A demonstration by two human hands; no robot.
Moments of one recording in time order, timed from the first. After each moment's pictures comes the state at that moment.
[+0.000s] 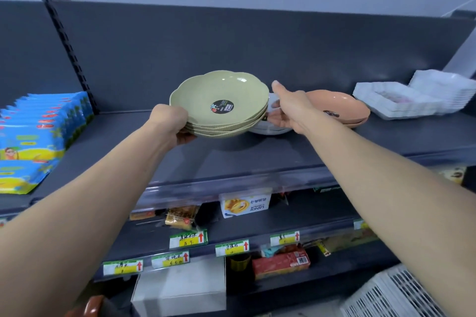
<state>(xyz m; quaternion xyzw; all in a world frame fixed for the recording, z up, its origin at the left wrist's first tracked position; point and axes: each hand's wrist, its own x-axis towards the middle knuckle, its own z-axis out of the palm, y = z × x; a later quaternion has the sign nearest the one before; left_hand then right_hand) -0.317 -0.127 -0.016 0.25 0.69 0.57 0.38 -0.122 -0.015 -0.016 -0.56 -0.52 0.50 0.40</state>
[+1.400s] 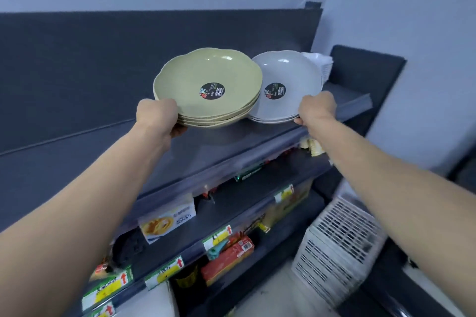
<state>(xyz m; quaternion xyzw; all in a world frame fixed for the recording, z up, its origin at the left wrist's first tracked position) -0.149 -0.075 0.002 0.38 0.59 0.57 0.44 0.107 -0.053 -0.015 -0.72 -0.33 0.24 0.57</state>
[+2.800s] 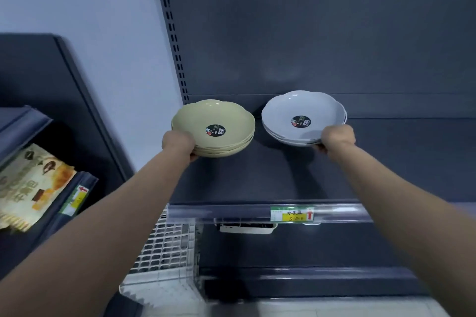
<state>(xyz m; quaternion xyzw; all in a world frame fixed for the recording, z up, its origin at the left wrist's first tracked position) 0.546 -0.130 -0.125 0.57 0.47 0.18 0.65 0.675 -0.382 -0.118 -0.77 0.19 0.05 0.60</state>
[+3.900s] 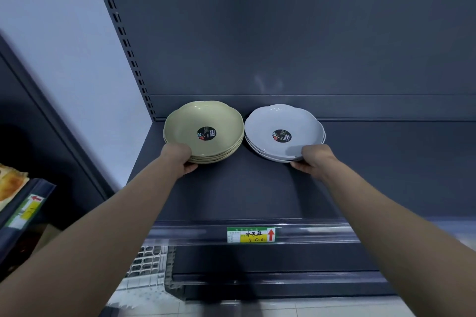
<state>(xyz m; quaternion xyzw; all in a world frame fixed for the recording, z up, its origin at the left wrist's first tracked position) 0.625 -0.178 -0.166 0.56 0.49 0.09 0.67 0.738 -0.425 -0.165 -0.73 0.18 0.20 0.63</state>
